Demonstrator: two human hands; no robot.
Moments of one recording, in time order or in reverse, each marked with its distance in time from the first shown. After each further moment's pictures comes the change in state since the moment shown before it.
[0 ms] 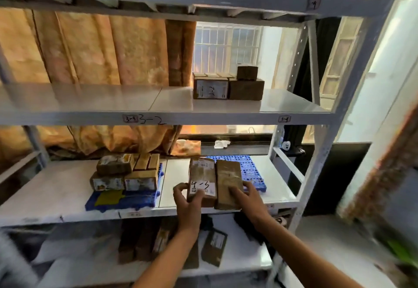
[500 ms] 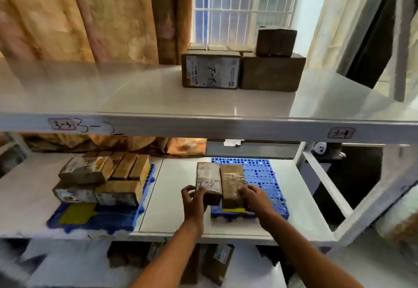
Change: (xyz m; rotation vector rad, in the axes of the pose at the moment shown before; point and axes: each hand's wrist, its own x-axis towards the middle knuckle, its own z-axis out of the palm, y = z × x) left_hand 0.203 -0.135 0.110 -0.112 0.101 -0.410; right_hand 0.273 0.080 0.006 -0.003 -0.108 0.247
